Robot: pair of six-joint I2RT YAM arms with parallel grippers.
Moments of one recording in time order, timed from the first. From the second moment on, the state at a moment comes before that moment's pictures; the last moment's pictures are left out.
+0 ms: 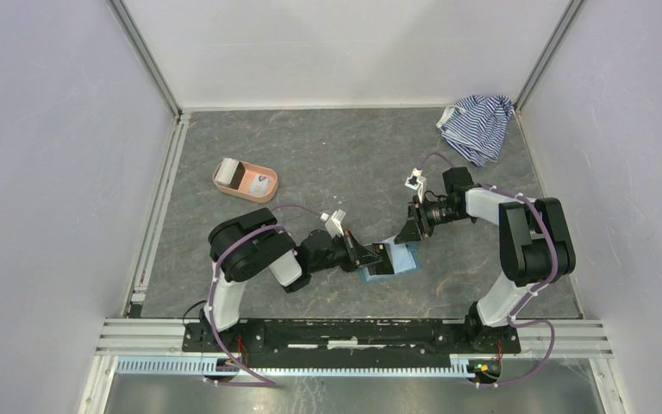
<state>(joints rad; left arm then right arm) -0.91 2.02 0.52 1.21 0.24 -1.23 0.10 1.71 0.86 -0.47 -1.06 -0.50</state>
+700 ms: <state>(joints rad) -0.93 2.05 0.50 1.30 0.17 -1.22 0.10 1.70 0.85 -0.48 -1.07 -0.51</state>
